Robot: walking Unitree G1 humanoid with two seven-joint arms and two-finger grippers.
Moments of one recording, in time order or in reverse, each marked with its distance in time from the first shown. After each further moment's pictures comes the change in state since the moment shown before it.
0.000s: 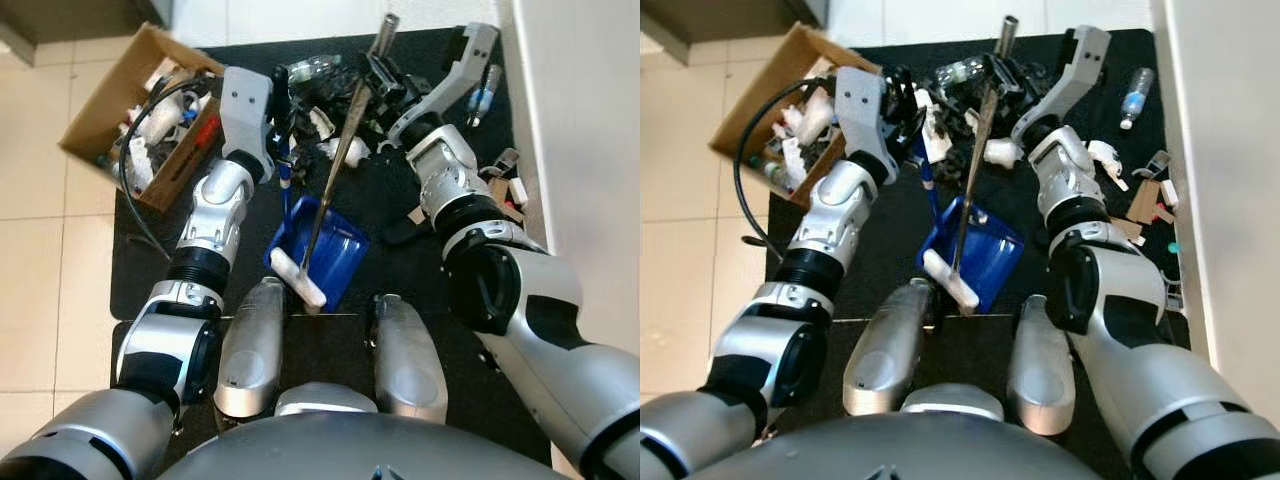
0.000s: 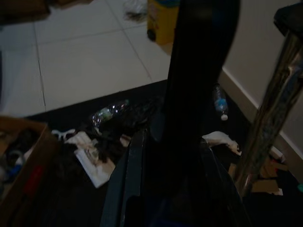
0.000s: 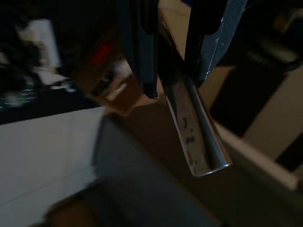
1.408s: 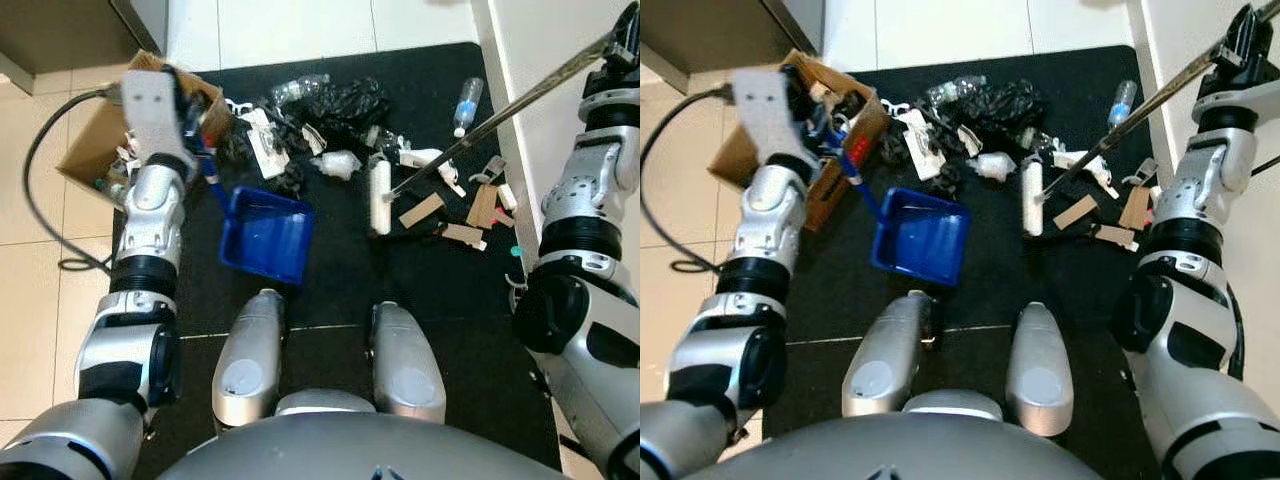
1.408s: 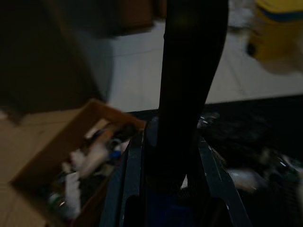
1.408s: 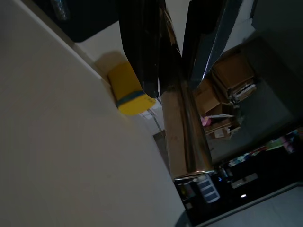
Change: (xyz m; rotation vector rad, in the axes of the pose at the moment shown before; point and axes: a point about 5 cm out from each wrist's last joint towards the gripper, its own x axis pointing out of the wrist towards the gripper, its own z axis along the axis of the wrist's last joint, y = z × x) left arm -0.052 0.094 -0.003 0.043 0.016 0.524; right arm -0.105 -0.075 0.135 -0.383 -0.566 -0.614
